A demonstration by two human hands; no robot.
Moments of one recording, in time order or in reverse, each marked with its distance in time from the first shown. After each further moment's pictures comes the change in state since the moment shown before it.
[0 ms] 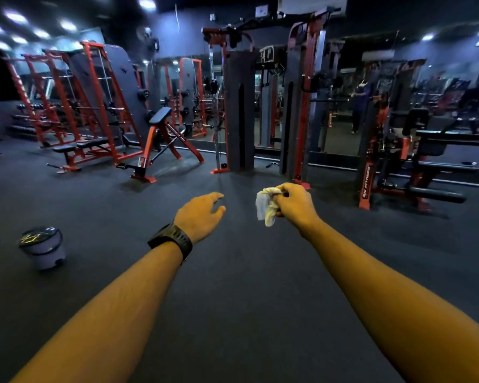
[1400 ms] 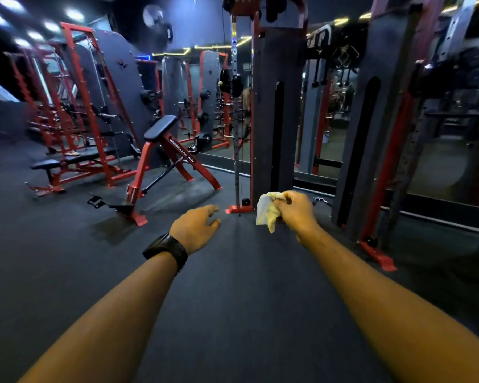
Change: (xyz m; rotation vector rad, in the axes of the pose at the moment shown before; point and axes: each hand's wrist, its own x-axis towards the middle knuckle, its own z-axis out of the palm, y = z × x) left_hand 1.282 -0.430 0.241 0.005 -0.009 -0.184; right_hand 1.309 0.265 0.441 0.132 -0.074 0.038
